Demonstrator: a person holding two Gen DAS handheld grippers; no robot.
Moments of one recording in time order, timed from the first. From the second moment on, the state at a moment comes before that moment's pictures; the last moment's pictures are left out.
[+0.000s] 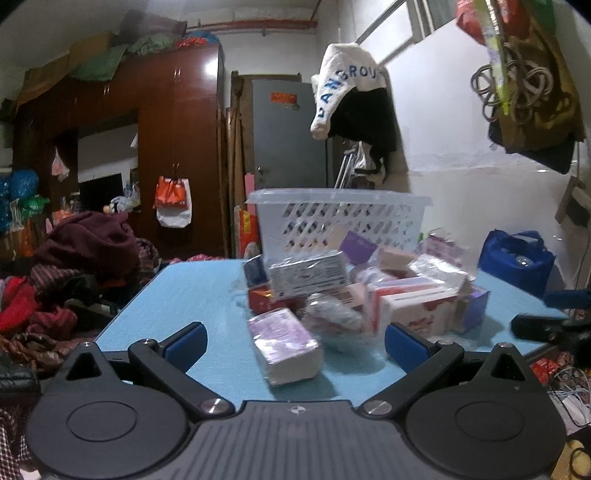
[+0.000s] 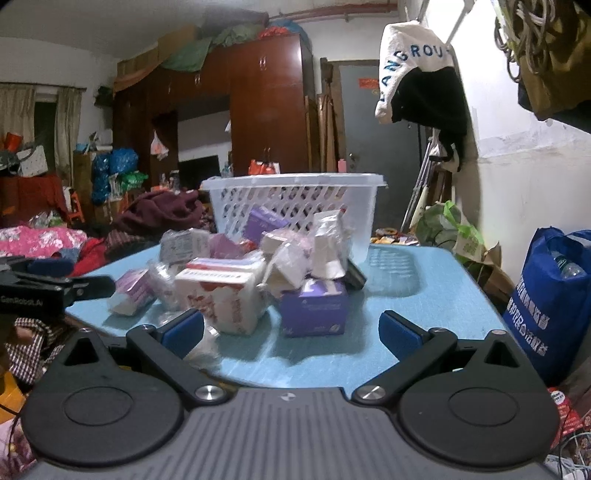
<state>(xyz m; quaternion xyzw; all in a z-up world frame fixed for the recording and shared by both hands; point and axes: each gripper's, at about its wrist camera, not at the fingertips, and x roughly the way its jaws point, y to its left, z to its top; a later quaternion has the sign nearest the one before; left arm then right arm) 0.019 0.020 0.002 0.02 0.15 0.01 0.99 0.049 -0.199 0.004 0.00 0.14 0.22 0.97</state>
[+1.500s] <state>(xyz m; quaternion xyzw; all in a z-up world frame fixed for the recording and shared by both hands) 0.213 0.027 0.106 0.00 0.11 -0.02 0.99 0.250 -0.160 0.118 0.00 0.13 0.19 0.97</state>
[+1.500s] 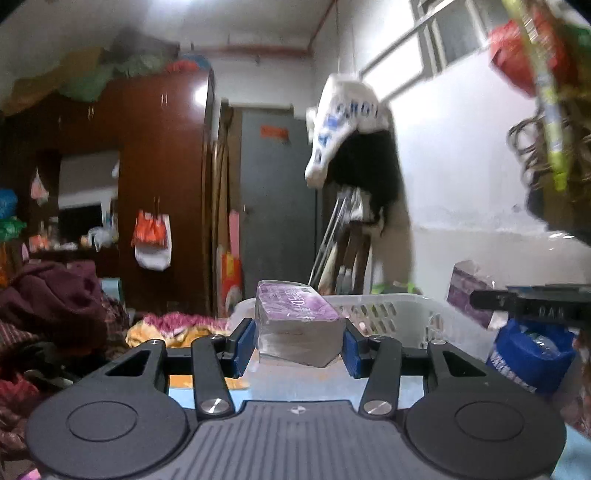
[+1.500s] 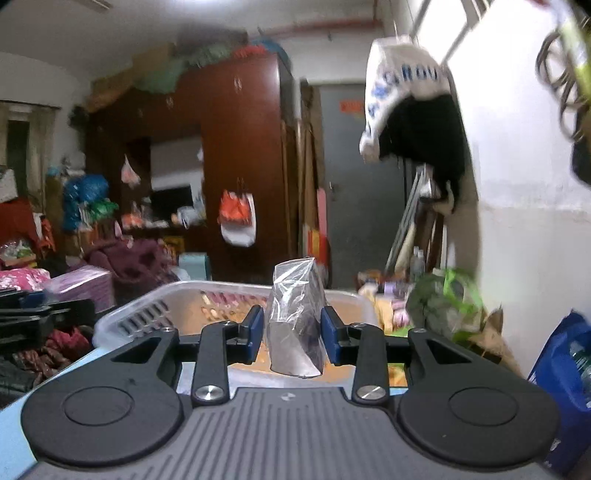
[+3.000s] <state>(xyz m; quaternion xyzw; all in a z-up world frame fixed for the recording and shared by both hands) 0.053 0.003 -0.052 0.06 0.09 -0.03 0.99 0.012 -0.166 -0.053 -0.02 0.06 0.31 0.95</state>
